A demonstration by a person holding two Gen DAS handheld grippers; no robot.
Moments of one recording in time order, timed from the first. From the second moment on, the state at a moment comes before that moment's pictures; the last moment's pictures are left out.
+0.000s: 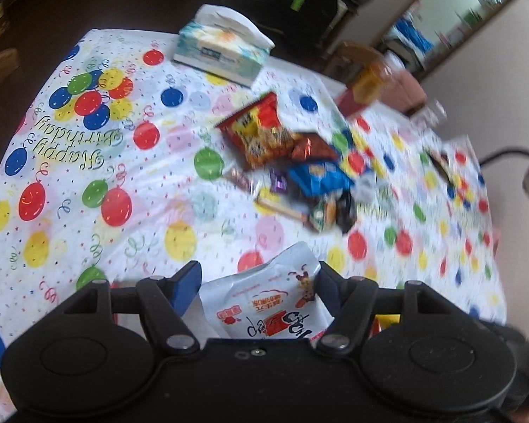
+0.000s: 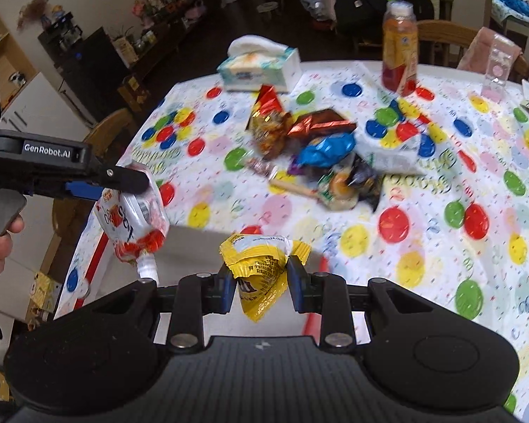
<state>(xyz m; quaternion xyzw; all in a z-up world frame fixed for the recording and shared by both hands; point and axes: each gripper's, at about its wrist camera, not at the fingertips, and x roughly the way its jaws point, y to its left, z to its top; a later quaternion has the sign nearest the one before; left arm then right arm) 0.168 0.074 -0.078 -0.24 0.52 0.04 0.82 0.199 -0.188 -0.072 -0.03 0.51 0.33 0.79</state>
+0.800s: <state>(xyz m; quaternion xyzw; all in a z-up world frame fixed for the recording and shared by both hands) 0.124 0.009 -0.167 -0.09 0.63 -0.03 0.77 0.127 -0.164 -0.146 -0.07 0.58 0.31 0.75</state>
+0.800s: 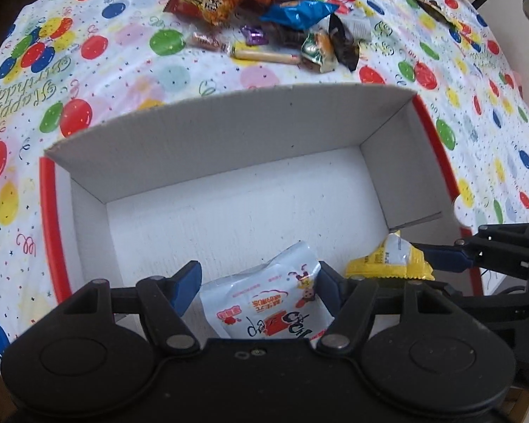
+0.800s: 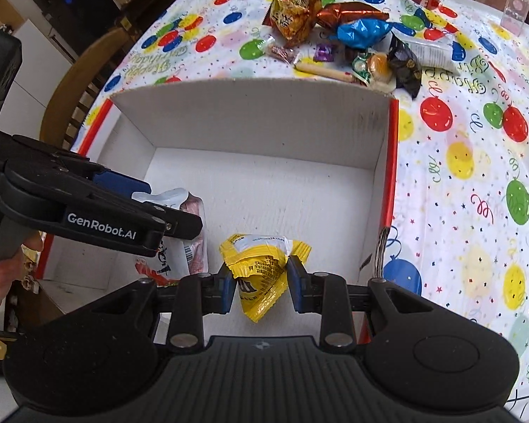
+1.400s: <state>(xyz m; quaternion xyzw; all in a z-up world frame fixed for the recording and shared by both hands) 0.118 0.002 -0.189 -0.06 0.65 -0.03 0.76 0.123 -0.160 -0.147 -0.10 0.57 0.30 0.76</state>
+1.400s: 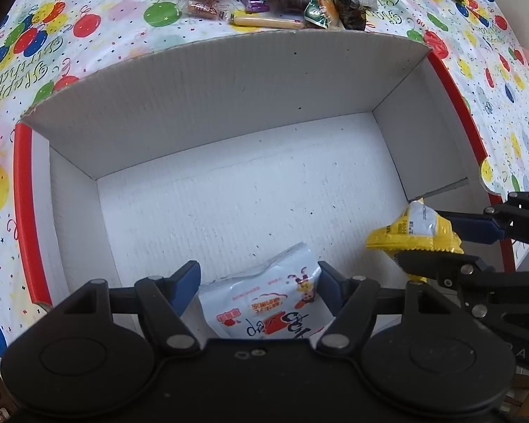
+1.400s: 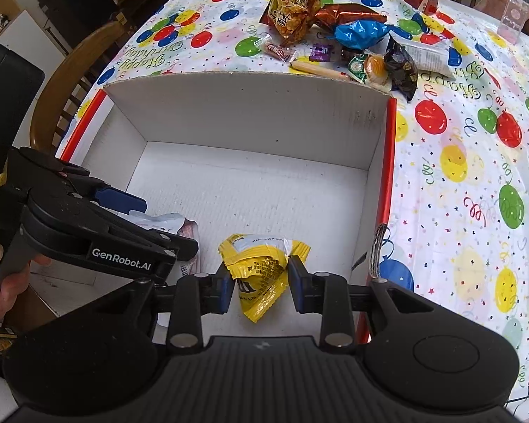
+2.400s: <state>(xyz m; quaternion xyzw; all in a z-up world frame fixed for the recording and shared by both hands) 0.119 0.001 -0.082 -0.03 0.52 -0.04 0.85 0.150 -0.189 -0.055 -0.05 0.47 0.32 0.82</state>
